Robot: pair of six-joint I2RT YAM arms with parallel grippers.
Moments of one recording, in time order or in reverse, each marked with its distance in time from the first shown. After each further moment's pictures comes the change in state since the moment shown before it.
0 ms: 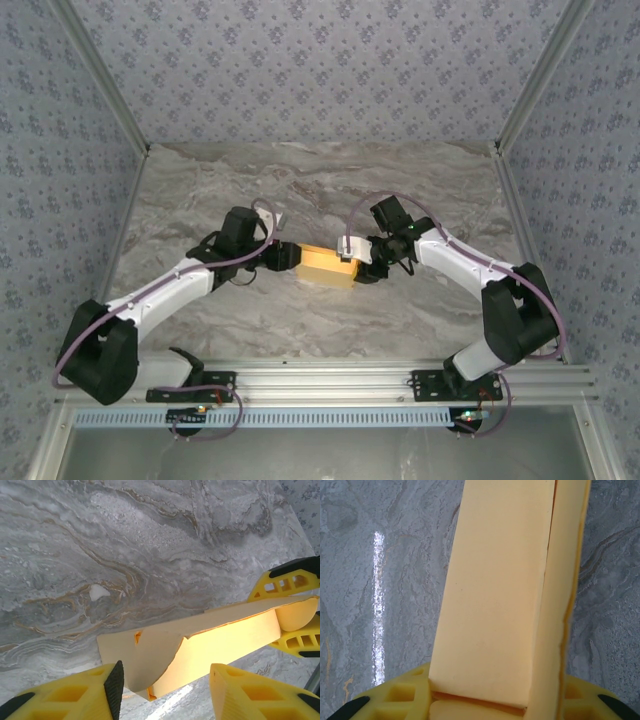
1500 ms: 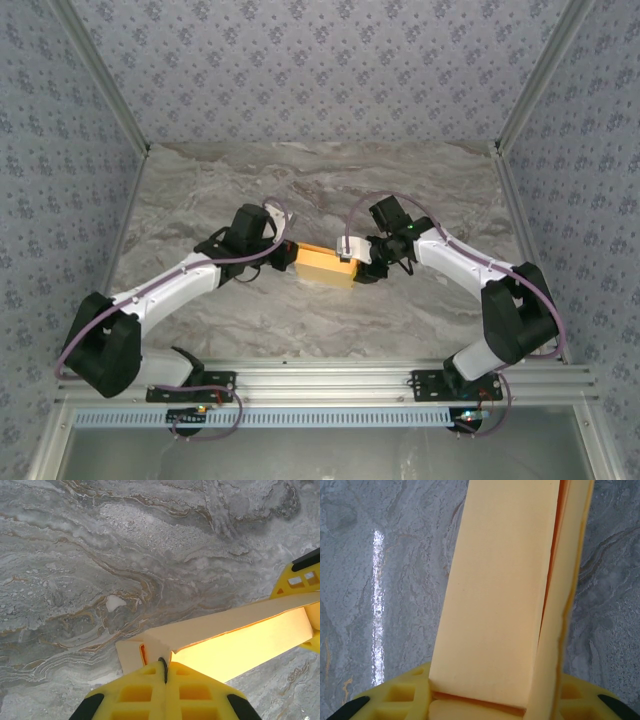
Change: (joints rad) left arm -0.056 0.048 0.062 -0.060 -0.123 0.124; right arm 0.007 0.003 0.005 -0.003 0.008 0.000
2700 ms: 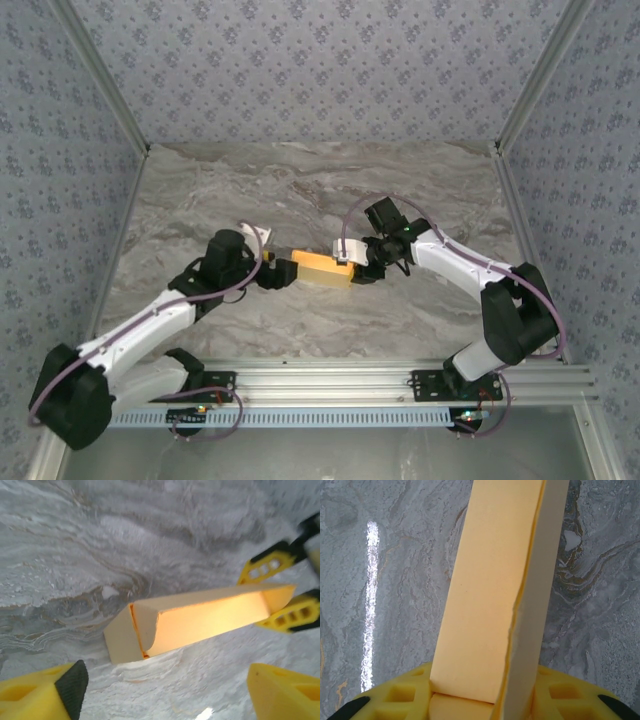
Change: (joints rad) left arm 0.026 -0.334 -0.270 0.151 0.021 -0.101; right arm 0.032 -0.001 0.000 0.015 0.028 -0.020
